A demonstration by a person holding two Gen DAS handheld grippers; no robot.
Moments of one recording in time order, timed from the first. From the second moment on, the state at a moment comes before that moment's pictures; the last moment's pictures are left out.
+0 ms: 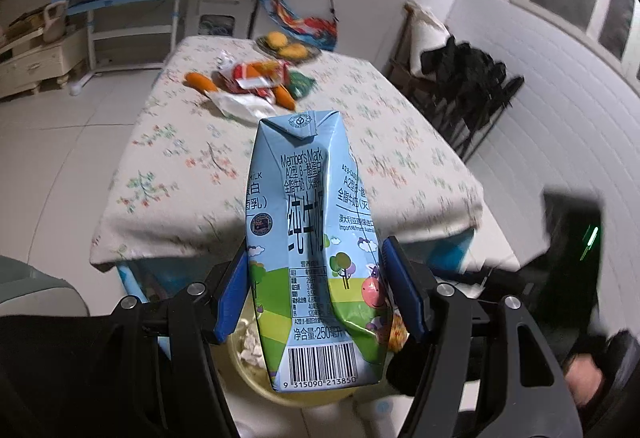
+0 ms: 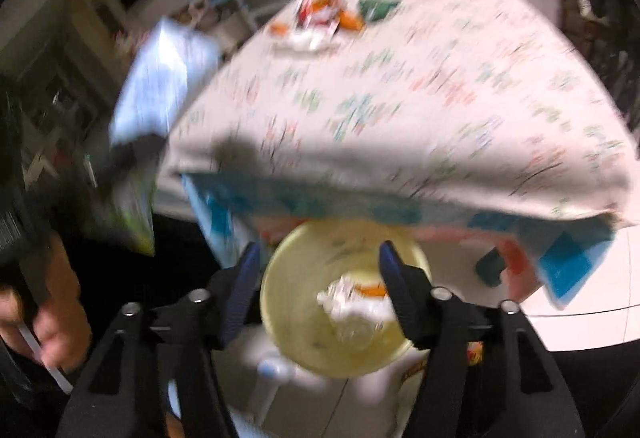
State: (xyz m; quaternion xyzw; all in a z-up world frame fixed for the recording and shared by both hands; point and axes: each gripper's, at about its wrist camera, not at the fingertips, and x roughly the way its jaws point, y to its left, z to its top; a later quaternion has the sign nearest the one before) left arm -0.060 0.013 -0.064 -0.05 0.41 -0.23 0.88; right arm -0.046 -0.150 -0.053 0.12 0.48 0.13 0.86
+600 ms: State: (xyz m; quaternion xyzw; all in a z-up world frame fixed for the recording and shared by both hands) left arm -0.080 -0.034 -0.123 0.06 0.54 -0.26 0.80; right arm -0.052 -0.195 -0.037 0.20 0.43 0.07 0.88
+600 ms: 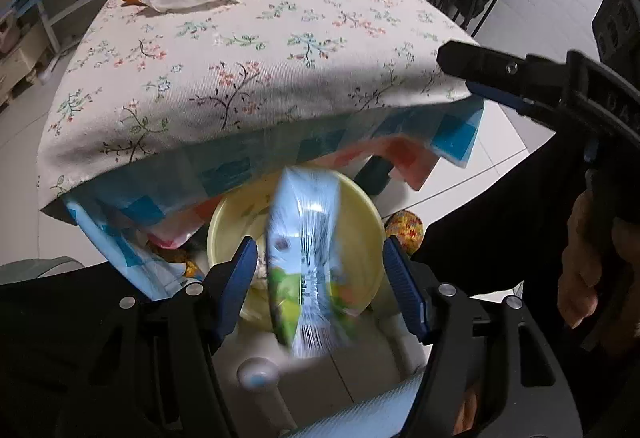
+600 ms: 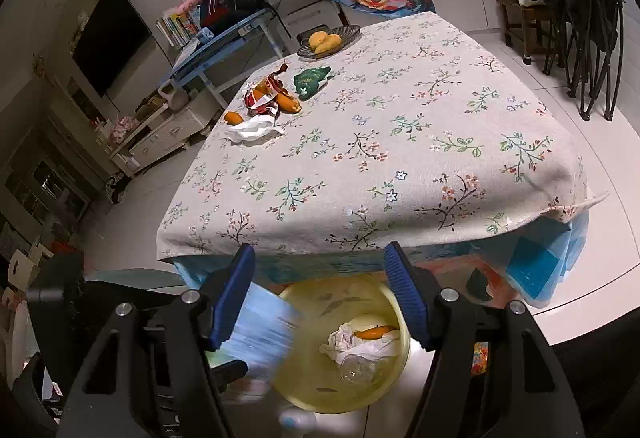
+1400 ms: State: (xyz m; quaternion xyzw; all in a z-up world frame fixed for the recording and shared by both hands) left arm -0.063 0.036 -0.061 -0.02 0.35 -0.04 0.94; right arm -0.052 -0.191 -0.036 0.18 0.41 0.06 0.89
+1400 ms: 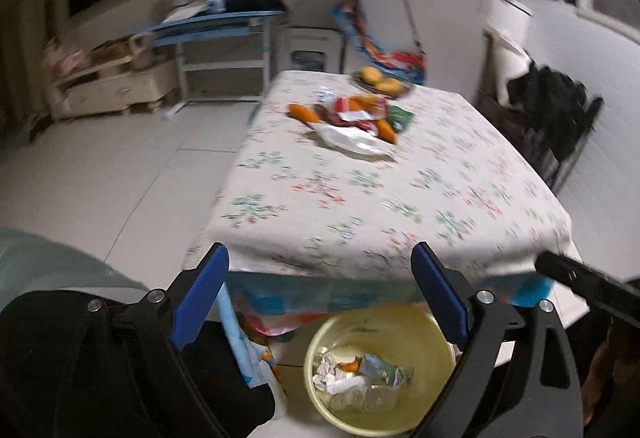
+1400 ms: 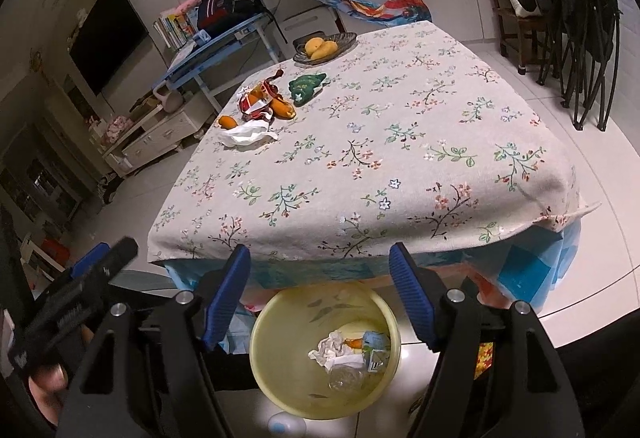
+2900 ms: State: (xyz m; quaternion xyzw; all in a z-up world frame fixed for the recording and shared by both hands) left arm 0.021 0.050 -0.031 -0.03 0.34 -0.04 0.94; right arm -0.003 -0.156 -0.025 0.13 0.41 0.10 0.90
